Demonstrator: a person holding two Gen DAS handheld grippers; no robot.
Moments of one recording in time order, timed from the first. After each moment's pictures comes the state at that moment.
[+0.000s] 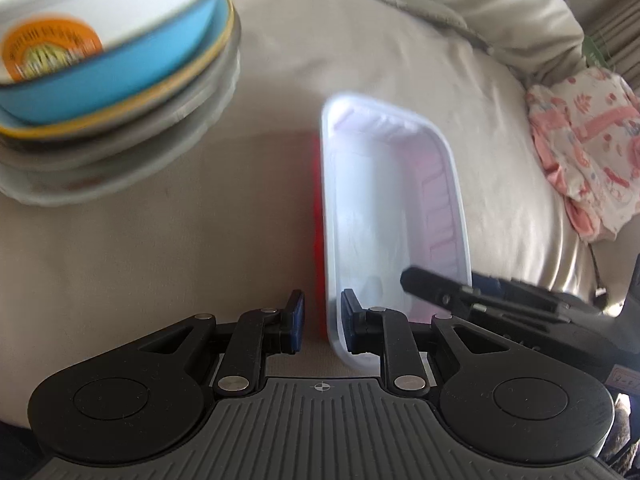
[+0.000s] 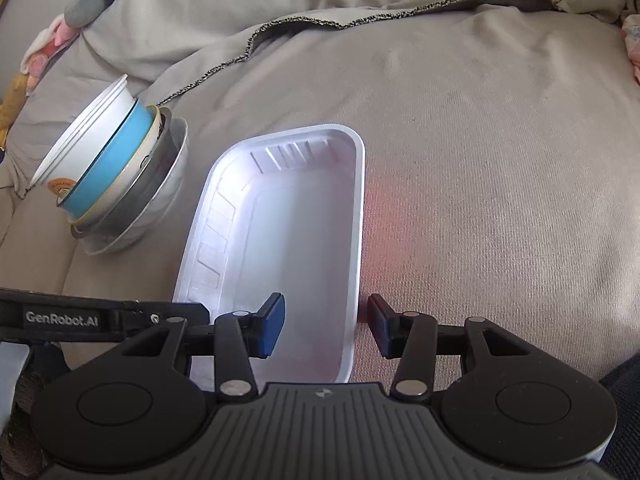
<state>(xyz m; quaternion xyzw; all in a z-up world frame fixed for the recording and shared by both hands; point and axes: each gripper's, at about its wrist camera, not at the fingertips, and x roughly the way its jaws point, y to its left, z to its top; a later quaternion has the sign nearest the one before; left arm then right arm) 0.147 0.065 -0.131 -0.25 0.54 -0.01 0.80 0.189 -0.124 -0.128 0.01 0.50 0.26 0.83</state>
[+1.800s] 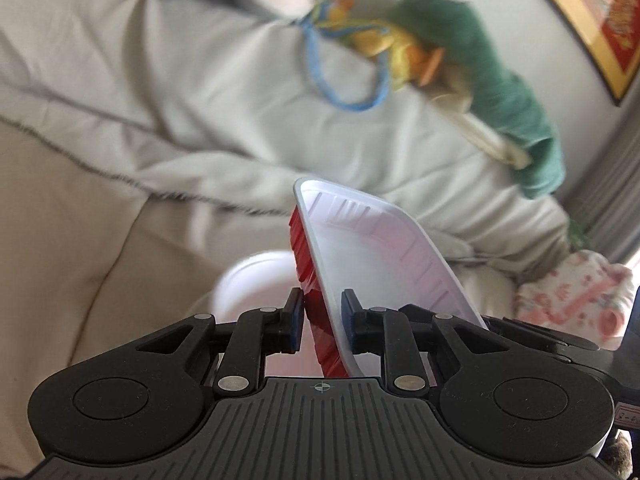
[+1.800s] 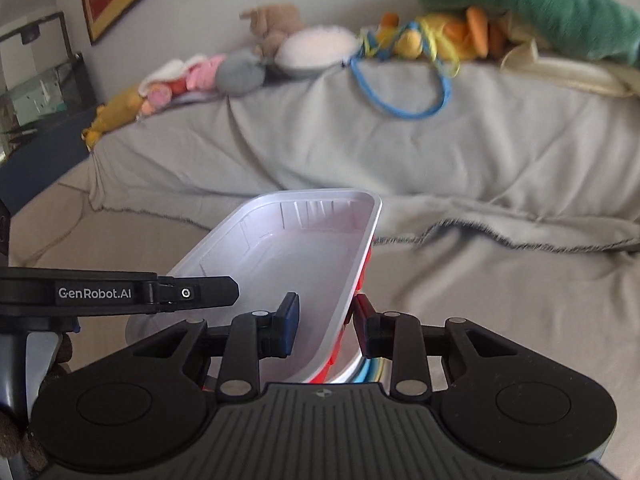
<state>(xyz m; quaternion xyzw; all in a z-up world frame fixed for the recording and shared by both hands) 0.122 0.226 0.012 -0.27 0.31 0.08 0.91 0.195 0.060 0.025 -0.05 0.34 0.38 0.86</state>
